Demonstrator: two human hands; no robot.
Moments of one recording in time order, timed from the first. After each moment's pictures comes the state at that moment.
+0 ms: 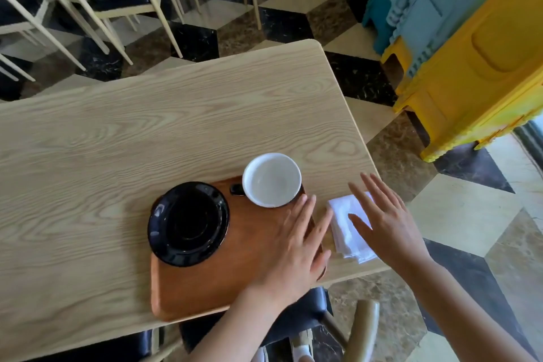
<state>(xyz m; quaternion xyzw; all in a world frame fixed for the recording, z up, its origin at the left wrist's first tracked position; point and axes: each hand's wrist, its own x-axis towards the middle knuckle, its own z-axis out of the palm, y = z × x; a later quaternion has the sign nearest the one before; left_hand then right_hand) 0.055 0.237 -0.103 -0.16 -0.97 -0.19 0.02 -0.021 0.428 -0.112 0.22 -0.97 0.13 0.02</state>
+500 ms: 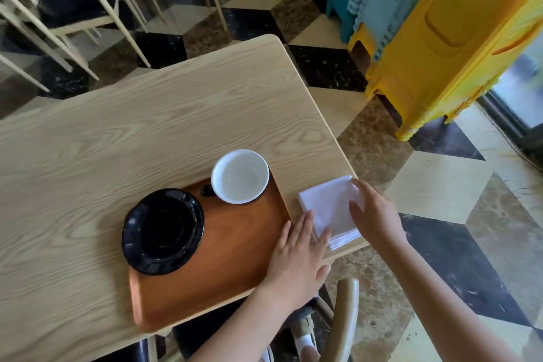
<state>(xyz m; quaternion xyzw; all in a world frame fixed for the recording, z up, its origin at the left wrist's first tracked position) 0.067 0.280 -0.128 -0.20 -0.97 -0.06 -0.14 -0.005 0.443 -0.110 -0.06 -0.95 0.30 -0.07</state>
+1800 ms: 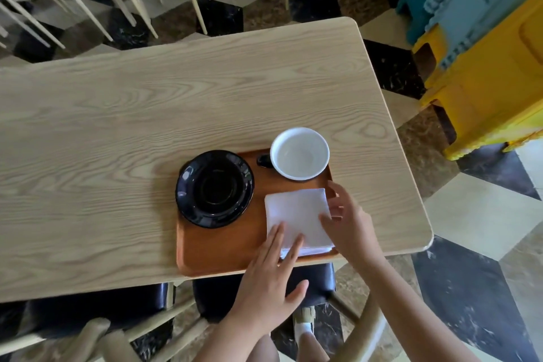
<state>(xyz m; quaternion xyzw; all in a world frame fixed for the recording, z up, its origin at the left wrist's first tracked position) 0.157 0.197 -0.131 -0.04 -0.98 -0.19 -0.09 0.032 0.335 -0.096 0.02 -0.88 0.44 -0.19</state>
